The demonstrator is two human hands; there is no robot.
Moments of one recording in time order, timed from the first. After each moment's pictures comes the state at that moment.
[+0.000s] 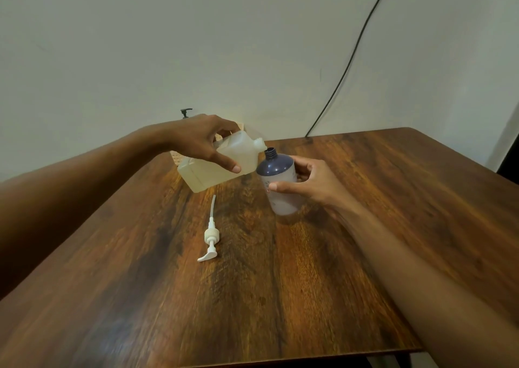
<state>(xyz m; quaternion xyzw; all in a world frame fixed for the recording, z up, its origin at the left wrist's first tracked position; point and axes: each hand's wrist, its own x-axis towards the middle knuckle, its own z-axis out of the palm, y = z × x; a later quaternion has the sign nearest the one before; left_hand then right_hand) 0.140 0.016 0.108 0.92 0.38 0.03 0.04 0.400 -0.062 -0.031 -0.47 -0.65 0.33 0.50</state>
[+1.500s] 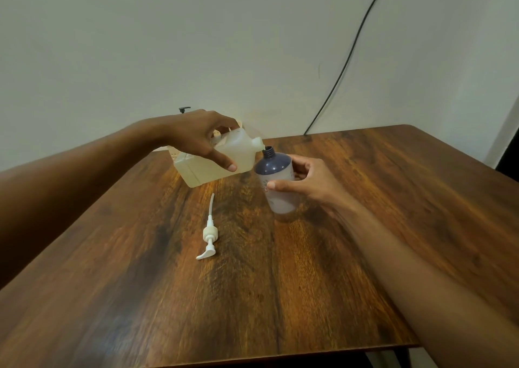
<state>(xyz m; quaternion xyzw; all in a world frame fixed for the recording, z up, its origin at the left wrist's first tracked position) 0.145 0.011 0.115 0.92 0.39 0.01 0.01 0.399 -0.065 -0.032 -0.47 -0.63 0.36 0.50</state>
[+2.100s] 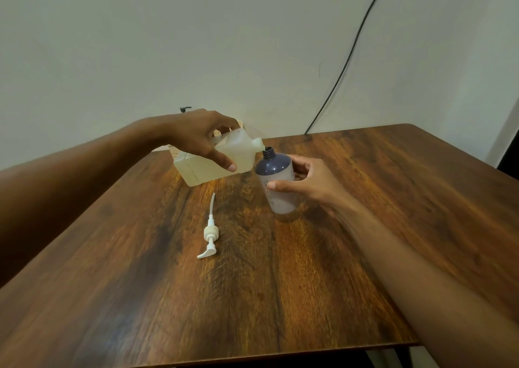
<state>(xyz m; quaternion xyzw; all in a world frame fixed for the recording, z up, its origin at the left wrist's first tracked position) 0.147 0.007 0.118 0.92 0.40 0.00 0.00 0.400 -0.063 -0.035 -0.47 -0.63 0.36 0.50</state>
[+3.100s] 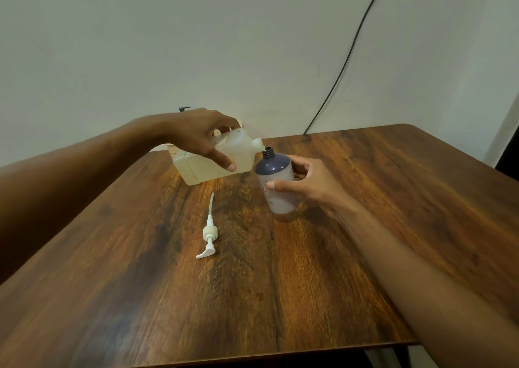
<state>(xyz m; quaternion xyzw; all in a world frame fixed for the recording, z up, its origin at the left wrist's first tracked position) 0.149 0.007 0.119 0.92 0.39 -0.01 0.00 0.403 -0.057 -0.043 -0.46 -0.63 0.36 0.51</state>
